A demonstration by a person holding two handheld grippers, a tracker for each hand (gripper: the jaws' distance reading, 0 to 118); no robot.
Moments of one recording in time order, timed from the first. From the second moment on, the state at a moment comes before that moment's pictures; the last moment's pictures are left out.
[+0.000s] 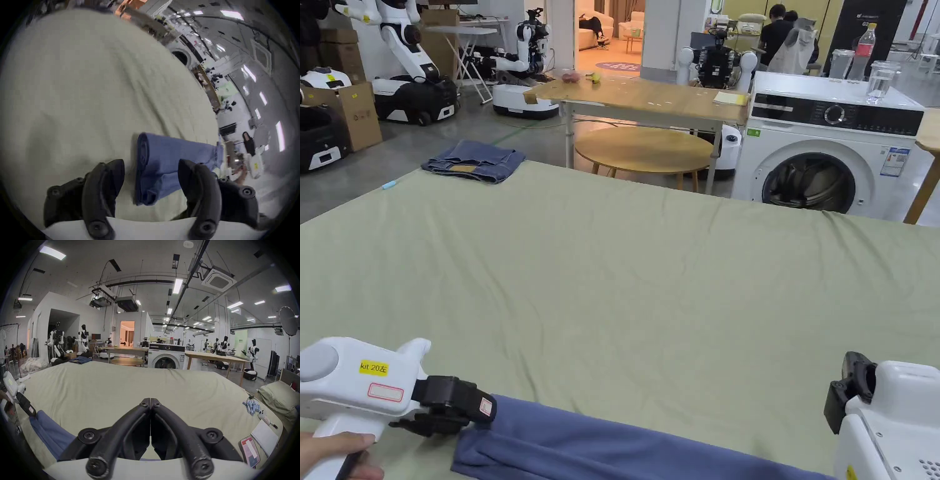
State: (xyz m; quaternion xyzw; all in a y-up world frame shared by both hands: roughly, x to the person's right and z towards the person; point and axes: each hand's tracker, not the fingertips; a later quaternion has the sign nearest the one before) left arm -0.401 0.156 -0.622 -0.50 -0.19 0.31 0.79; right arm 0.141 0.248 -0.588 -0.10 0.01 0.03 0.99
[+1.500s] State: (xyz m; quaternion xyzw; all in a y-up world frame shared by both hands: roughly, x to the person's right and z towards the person) left arm -0.365 0.269 -0.591 -0.47 -0.16 0.29 0.82; right arm 0.149 0.235 -0.587 -0.12 0.03 0.01 0.99
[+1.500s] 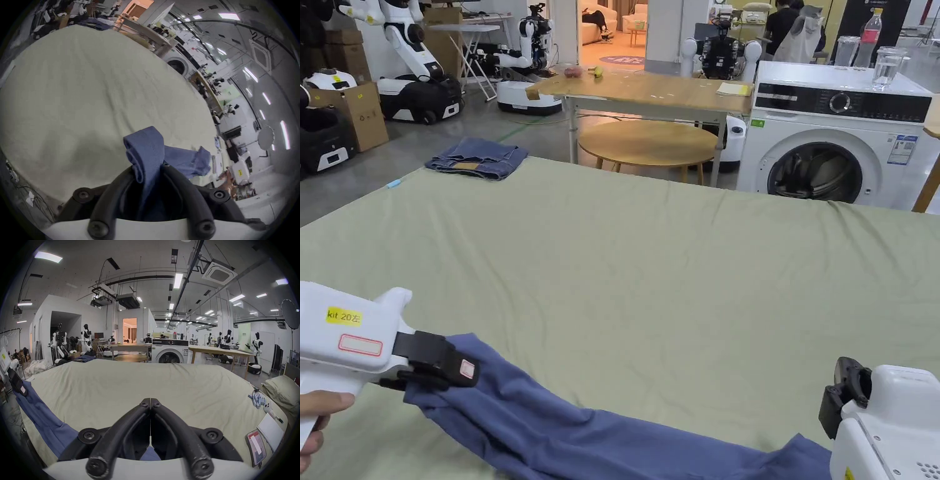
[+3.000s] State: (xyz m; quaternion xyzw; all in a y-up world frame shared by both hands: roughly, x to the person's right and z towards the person) left arm -0.198 0.206 -0.636 -0.53 -0.17 0.20 0.81; right arm 0.172 0.231 -0.567 -0.13 0.01 0.00 0.99
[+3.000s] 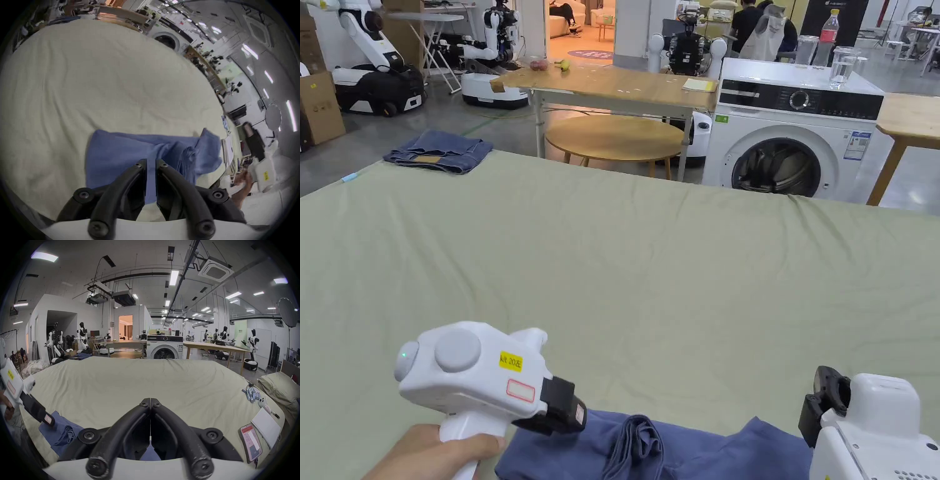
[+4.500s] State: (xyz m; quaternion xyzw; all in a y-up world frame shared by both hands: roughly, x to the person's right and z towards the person) left arm -0.292 0.158 -0.623 -0.51 -0.23 0.30 0.77; right arm 0.157 0.233 -0.570 -0.12 0.02 0.00 0.99
